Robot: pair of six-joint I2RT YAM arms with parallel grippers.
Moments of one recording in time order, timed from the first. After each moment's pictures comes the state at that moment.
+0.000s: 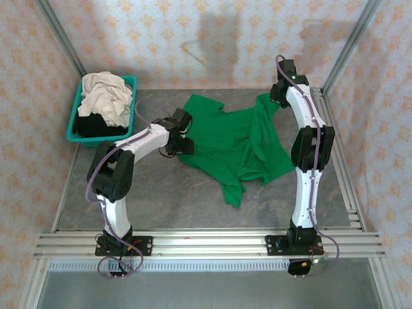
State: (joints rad) left arm -0.40 1.91 1.35 -0.72 0.02 -0.48; right arm 0.05 2.28 2.24 -0.98 0.18 0.38
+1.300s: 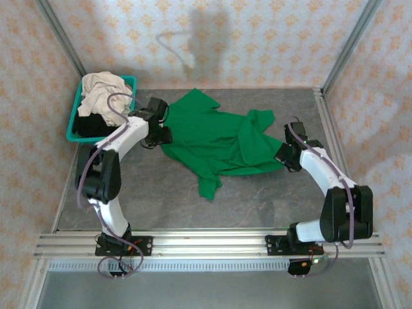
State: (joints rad) left arm -0.25 1.77 1.39 -0.83 -0.06 -0.45; right arm 0.07 1.36 0.90 -0.71 0.11 0.66
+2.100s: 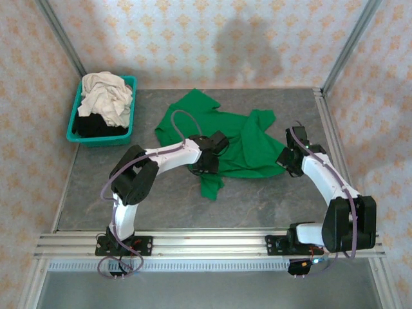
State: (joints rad) left arm -0.74 2.00 1.45 -0.81 -0.12 -0.70; right arm 0.07 1.29 0.85 -0.75 0.12 0.66
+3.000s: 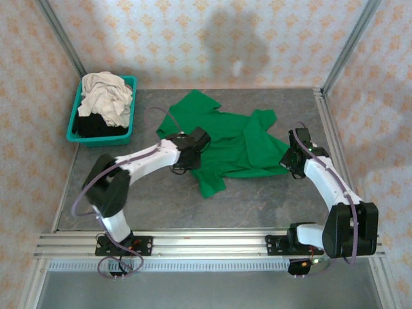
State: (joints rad) left arm -0.65 1.69 1.23 -0.84 -0.24 -0.73; right arm 0.05 1.24 0.83 -0.77 0.18 0.65
